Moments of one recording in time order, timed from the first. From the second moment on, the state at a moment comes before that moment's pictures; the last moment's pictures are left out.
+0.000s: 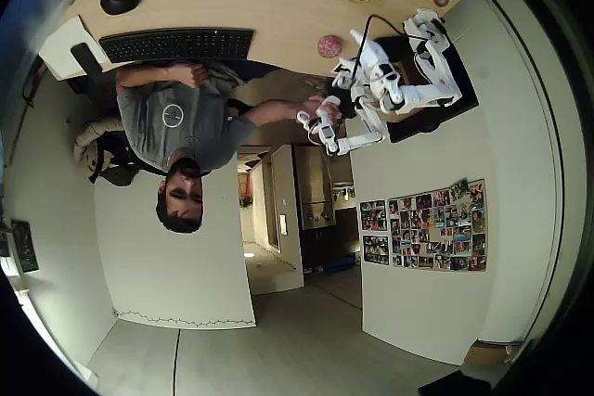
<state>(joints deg) -17.1 107.0 107.4 73.3 -78.5</state>
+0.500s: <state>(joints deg) -11.9 105.6 124.8 59.2 -76.2</state>
